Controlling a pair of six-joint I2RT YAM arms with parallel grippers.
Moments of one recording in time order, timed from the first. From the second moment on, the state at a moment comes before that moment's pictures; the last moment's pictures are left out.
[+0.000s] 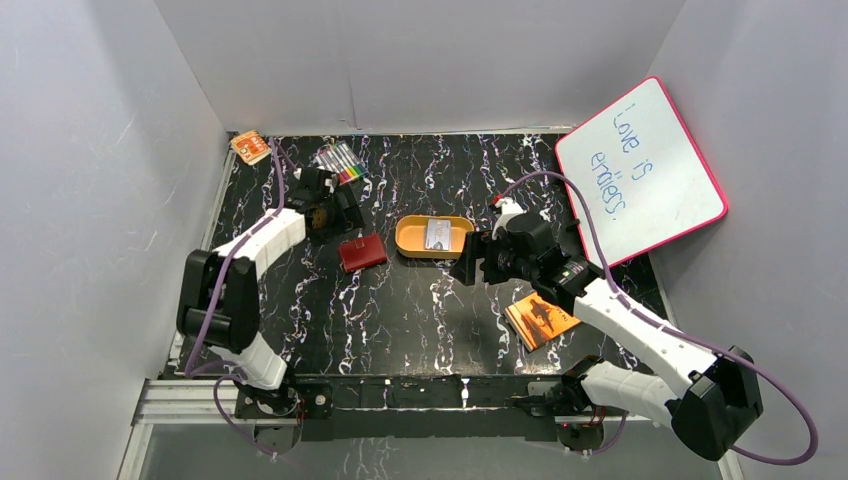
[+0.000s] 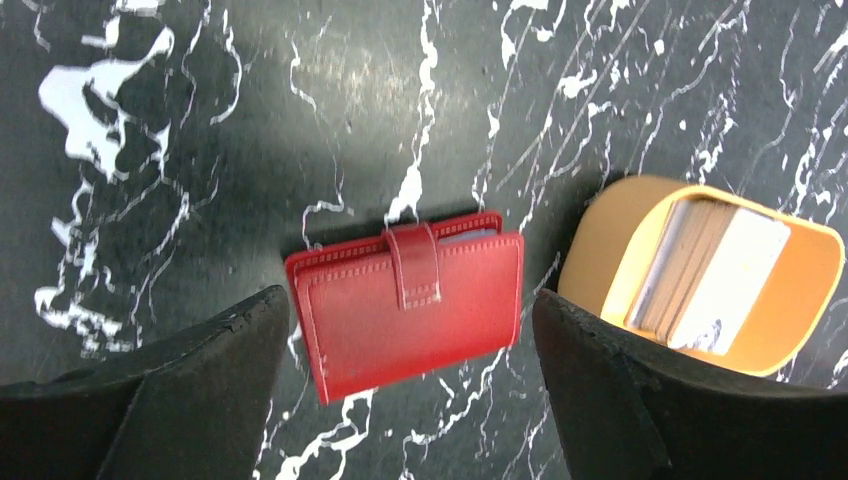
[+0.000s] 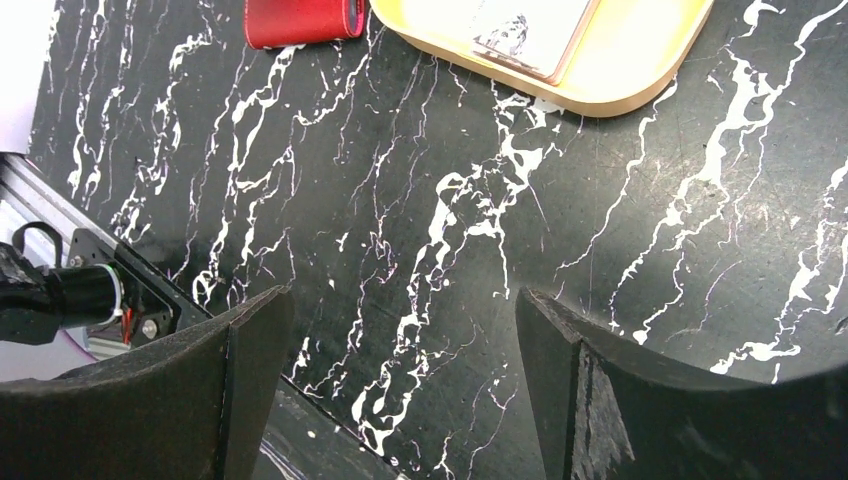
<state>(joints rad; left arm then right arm) -0.24 1.59 1.05 -0.40 0.02 -0.56 0.68 1.05 0.77 -0.34 -0.15 0.49</state>
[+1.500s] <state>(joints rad) -0.34 1.15 0.60 -0.40 0.18 -0.76 0.92 1.26 0.71 -0.17 -0.06 0.74</state>
